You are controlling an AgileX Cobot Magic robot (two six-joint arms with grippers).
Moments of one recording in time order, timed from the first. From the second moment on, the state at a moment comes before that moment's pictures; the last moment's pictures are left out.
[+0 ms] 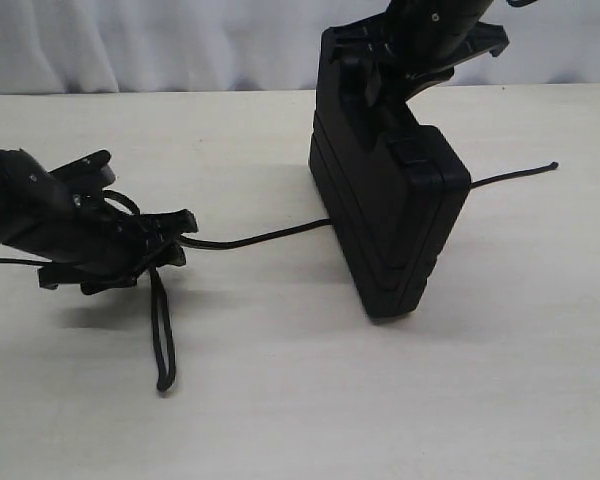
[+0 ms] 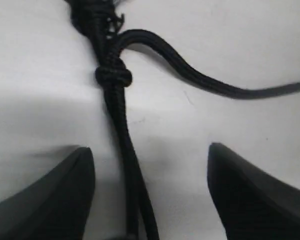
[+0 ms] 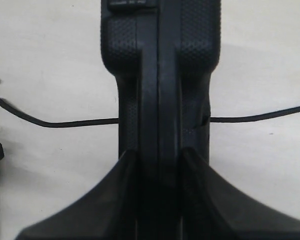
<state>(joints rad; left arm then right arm) -0.35 1.83 -0.78 -0.77 0.17 0.13 0.36 1.90 -1.78 0.05 1.13 0.17</state>
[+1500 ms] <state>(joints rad) -0.35 2.00 -1.06 0.15 0.43 1.69 0.36 1.90 -1.78 0.05 1.13 0.15</state>
